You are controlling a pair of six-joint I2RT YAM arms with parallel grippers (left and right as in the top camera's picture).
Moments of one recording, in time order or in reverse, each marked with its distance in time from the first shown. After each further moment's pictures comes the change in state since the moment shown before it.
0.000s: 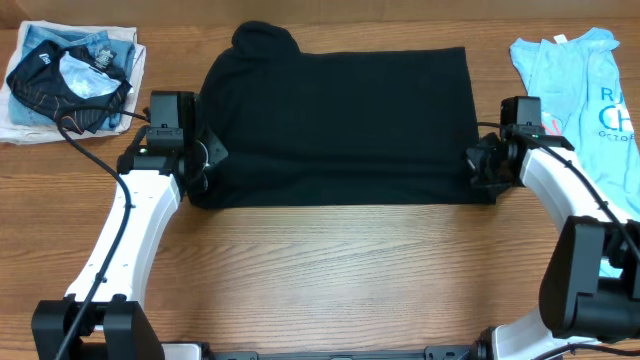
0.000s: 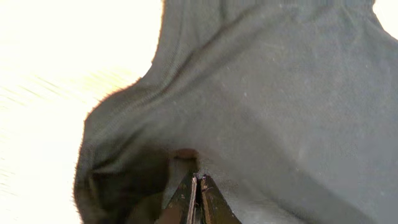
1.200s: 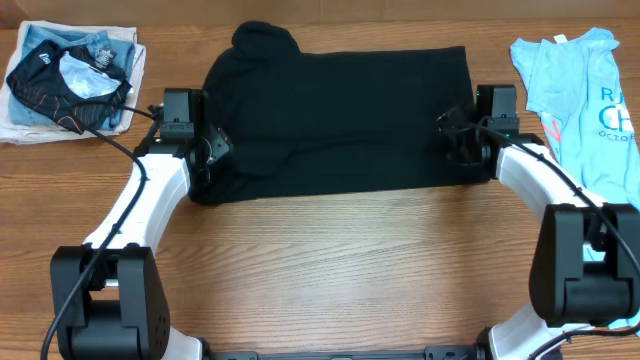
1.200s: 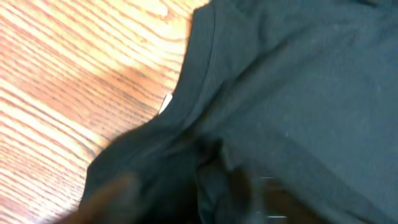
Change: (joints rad) left arm 0.000 0.163 0.001 0.143 -0.107 0.006; right arm 0.104 0.061 0.000 0.351 -0.005 0.005
